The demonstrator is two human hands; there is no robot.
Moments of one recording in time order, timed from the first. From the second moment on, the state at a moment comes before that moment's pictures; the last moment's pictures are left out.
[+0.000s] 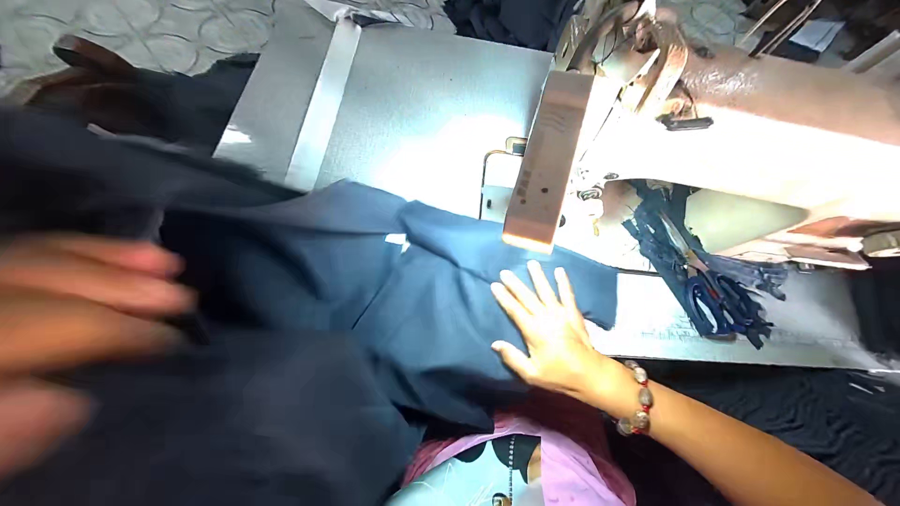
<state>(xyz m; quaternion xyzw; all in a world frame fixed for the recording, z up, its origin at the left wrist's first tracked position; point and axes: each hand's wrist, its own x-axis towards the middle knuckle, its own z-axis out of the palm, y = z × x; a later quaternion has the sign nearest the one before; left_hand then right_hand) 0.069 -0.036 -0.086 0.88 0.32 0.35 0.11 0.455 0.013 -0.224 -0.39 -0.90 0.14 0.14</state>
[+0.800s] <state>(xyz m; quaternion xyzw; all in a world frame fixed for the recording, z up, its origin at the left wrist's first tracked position) 0.255 0.102 -0.237 0.81 0.55 0.18 0.09 0.475 0.117 -0.211 -0.48 -0.86 0.12 0.14</state>
